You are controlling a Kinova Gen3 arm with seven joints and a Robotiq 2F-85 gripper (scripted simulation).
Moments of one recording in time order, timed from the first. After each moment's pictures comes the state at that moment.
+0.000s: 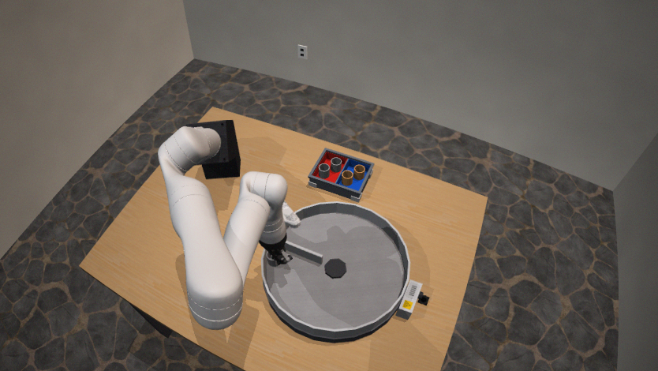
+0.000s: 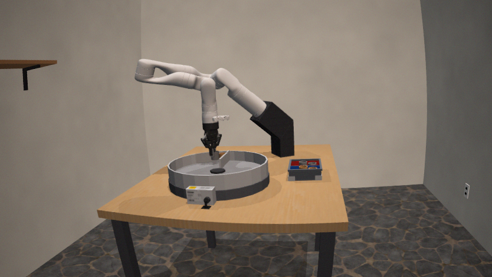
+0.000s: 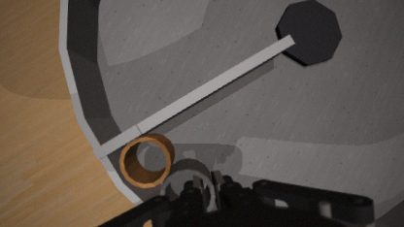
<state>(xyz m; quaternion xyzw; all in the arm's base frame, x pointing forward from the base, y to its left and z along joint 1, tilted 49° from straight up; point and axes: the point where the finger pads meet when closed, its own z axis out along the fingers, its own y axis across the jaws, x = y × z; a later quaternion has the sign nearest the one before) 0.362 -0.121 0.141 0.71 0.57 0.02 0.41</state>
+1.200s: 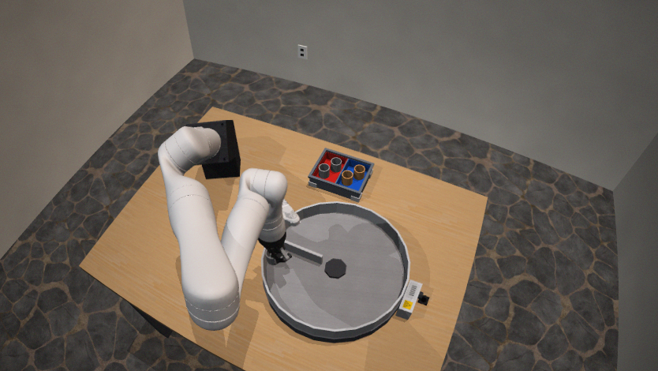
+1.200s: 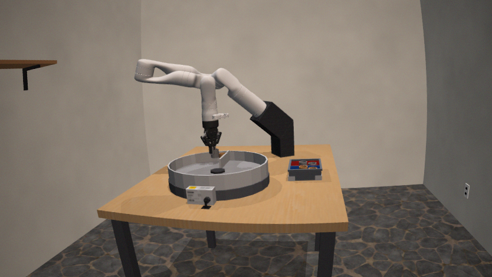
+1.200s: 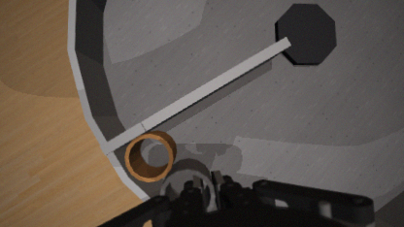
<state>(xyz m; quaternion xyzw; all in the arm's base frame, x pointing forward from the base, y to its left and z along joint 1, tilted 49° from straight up) 0.356 -0.116 0.147 0.71 0.57 0.01 0.41</state>
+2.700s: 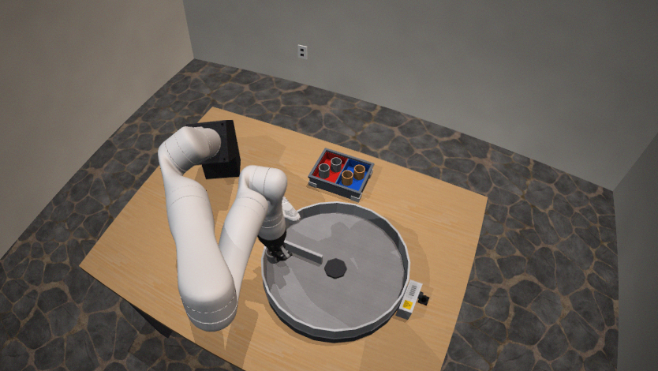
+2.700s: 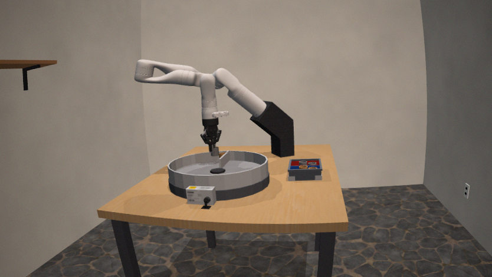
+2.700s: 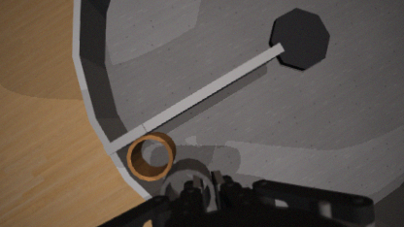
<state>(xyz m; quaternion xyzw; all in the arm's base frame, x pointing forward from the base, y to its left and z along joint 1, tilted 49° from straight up) 0.353 -0.110 0.154 0.71 0.57 0.02 0.41</state>
